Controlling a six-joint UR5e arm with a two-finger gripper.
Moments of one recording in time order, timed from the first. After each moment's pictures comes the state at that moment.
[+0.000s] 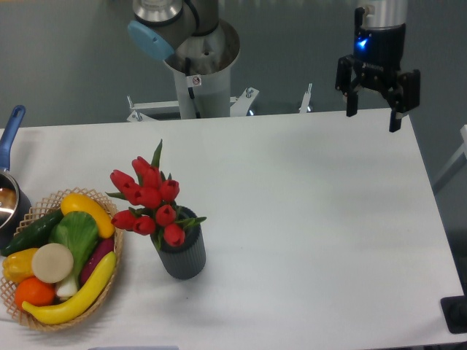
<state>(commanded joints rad) 2.95 -1.56 -1.75 -0.98 1.20 1.81</state>
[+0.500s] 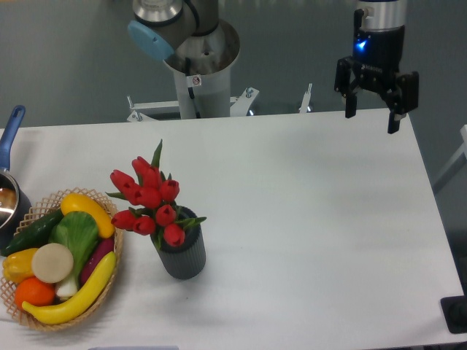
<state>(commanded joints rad) 2.95 -1.57 -1.77 -0.98 1.19 1.81</state>
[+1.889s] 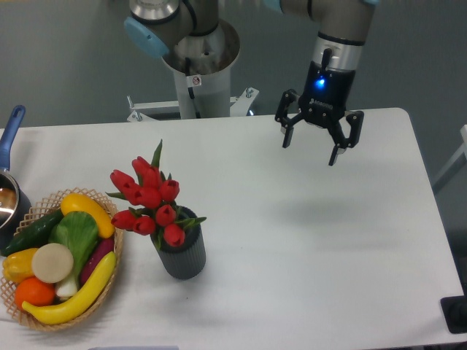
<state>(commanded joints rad) 2.83 -1.59 -1.90 -0.97 0.97 1.36</state>
